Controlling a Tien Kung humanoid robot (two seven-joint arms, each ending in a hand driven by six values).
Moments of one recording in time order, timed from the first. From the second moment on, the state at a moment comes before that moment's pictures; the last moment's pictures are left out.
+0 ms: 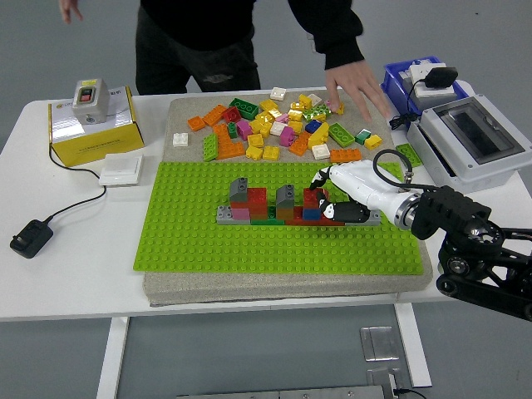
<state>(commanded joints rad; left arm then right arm) -0.08 0.21 -1.02 -0.18 1.20 -0.01 0.23 0.84 -0.53 0.19 1.47 -1.65 -0.25 -0.27</state>
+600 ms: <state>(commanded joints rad) -0.06 0.20 -1.11 -0.18 1.29 -0.01 0.26 0.55 -0.51 0.62 1.56 -1.77 -0.24 -0.31</state>
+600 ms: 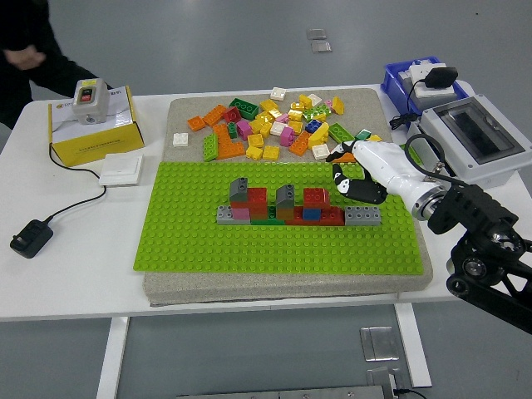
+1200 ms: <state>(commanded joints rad) -0.06 0.19 -1.09 -0.18 1.29 -0.02 0.23 0.50 -0.50 0.88 1.50 -1.64 -0.30 -0.24</state>
